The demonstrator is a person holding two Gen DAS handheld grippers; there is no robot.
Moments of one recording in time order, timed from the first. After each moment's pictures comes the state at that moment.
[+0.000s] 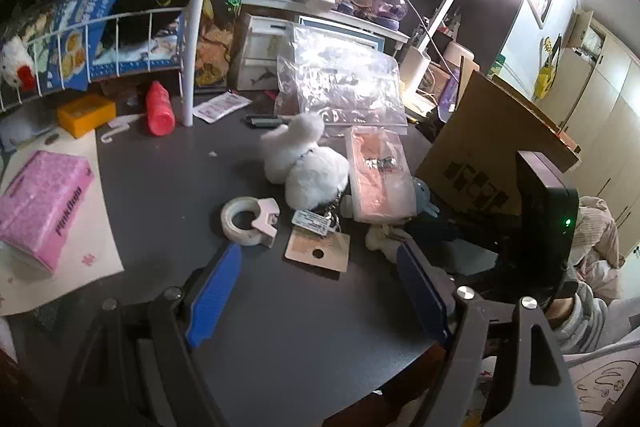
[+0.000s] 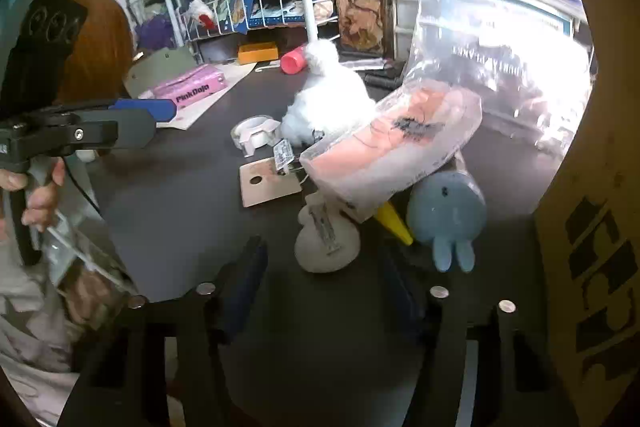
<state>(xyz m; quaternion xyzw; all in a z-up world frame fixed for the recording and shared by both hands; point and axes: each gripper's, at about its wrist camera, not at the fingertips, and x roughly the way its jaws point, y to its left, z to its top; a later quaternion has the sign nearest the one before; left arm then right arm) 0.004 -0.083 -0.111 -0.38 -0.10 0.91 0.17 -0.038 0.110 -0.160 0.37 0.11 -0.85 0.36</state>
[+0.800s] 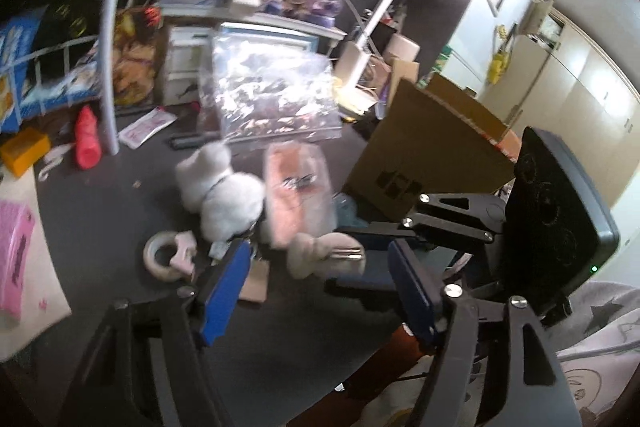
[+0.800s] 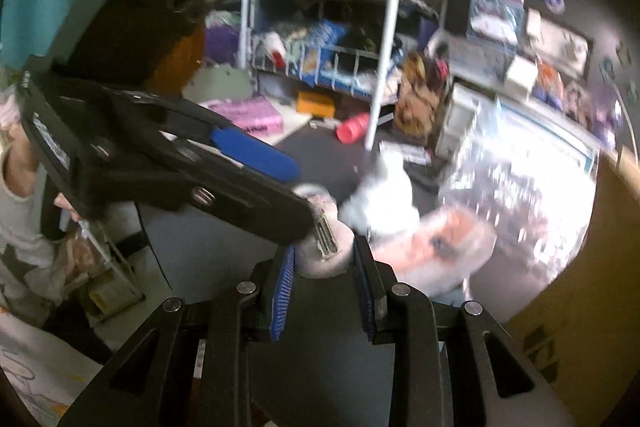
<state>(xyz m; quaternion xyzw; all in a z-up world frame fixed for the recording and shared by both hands) -0.015 -0.045 -0.075 -0.38 -0.09 0.88 0.27 -0.001 0.085 -0.088 0.25 0.19 -0.85 0.43</state>
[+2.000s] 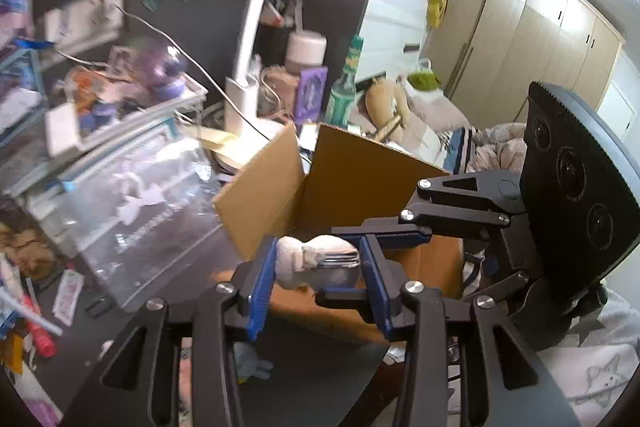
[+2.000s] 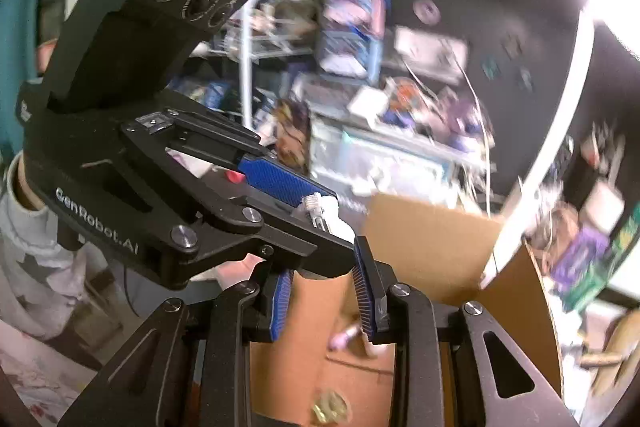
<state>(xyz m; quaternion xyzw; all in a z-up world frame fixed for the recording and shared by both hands) -0.113 0.125 0.026 -0.39 0.04 0.85 0.36 -0.069 0.231 0.004 0.29 0.12 -0.89 0.33</state>
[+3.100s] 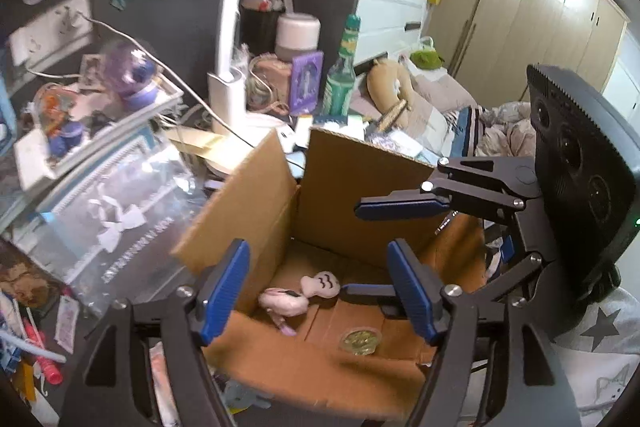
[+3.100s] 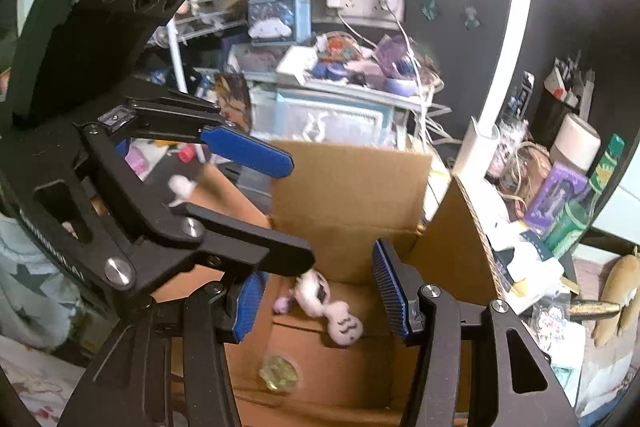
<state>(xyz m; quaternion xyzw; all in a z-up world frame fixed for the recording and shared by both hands) -0.133 0.158 0.025 -0.39 0.07 0.85 0.35 -0.082 0.266 0.001 0.32 0.11 -0.90 0.28</state>
